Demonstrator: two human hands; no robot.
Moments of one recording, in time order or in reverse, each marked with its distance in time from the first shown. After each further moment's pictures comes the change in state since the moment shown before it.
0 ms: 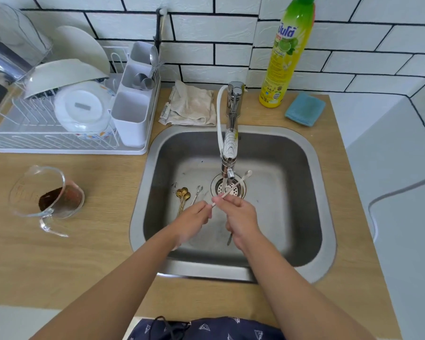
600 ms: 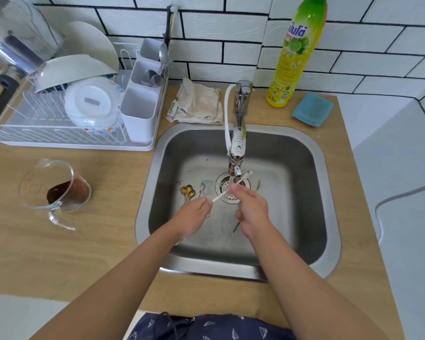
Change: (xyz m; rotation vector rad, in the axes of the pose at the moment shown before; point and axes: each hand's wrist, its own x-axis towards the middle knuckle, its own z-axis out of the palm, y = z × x) left_hand -0.012 0.015 -0.008 0.140 0.087 0.013; right_hand 0.015 -0.015 0.000 0.144 0.125 0.036
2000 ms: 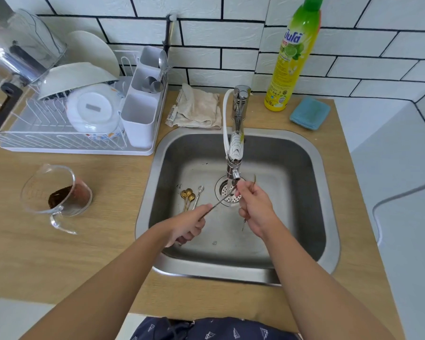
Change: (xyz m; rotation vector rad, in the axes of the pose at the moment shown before) left_hand 0.012 -0.024 -0.015 -0.245 -0.389 -0.345; right_hand 0.012 -0.015 -0.018 -0.048 -0.288 -0.134
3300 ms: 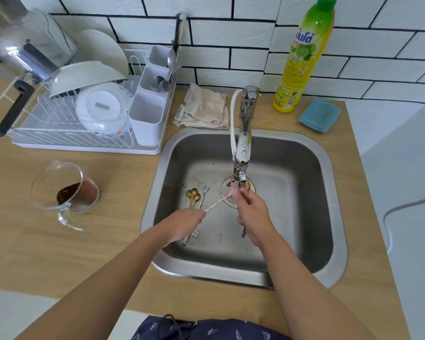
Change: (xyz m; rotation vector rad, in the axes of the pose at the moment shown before) left_hand -0.019 0.002 -0.004 0.513 0.256 0.145; right_hand -0.011 0.013 0.015 -0.200 -0.013 -0.015
